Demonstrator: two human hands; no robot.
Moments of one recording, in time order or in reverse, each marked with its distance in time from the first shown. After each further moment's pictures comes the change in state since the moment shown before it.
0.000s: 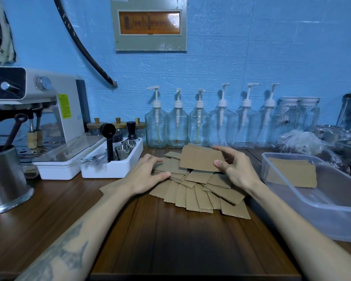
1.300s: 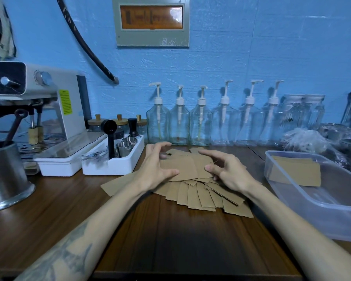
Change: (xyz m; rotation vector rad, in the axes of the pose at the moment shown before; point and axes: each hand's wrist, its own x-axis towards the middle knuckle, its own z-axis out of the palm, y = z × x) left_hand -0.005 0.036 0.002 -0.394 0.190 0.037; right_hand -0.006 -0.010 0.019 0.022 -0.204 -0.102
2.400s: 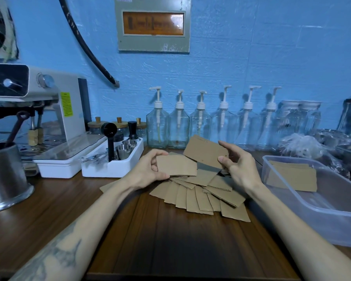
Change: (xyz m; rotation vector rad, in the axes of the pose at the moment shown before) left_hand 0.002 -0.002 -0.021 -0.204 -0.181 -0.162; right_hand 0.009 0.020 -0.019 0.118 0.363 0.048
